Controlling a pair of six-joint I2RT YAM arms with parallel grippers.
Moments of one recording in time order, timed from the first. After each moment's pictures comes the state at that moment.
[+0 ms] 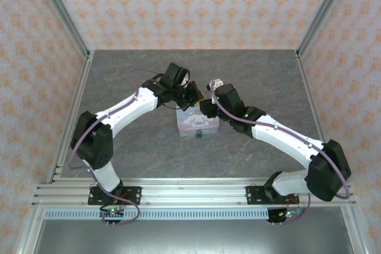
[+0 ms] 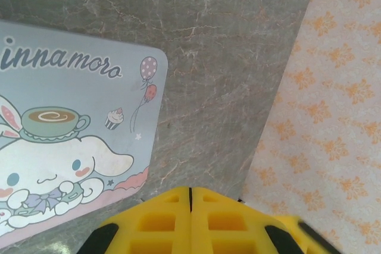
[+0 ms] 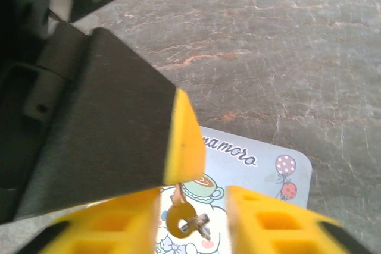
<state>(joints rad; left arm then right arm) -0.56 1.72 1.39 -0.49 0.42 -1.19 0.71 1.32 0.96 -0.25 0.08 0.31</state>
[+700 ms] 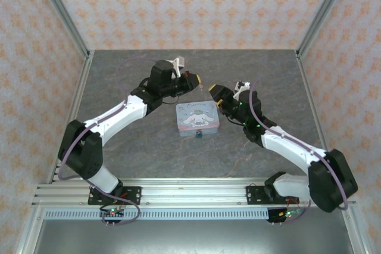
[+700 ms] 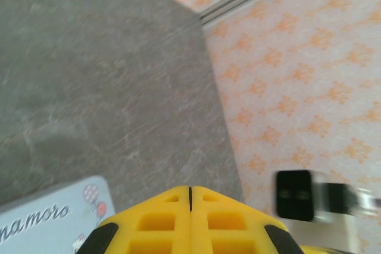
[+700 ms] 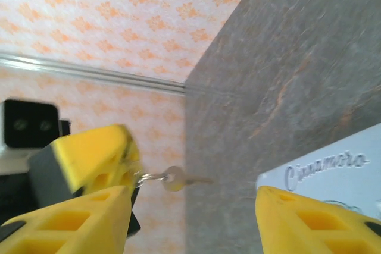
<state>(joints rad) -0.51 1.57 1.18 0.04 0.34 -0.89 0.53 1.25 0.65 0.40 -0.16 1.31</state>
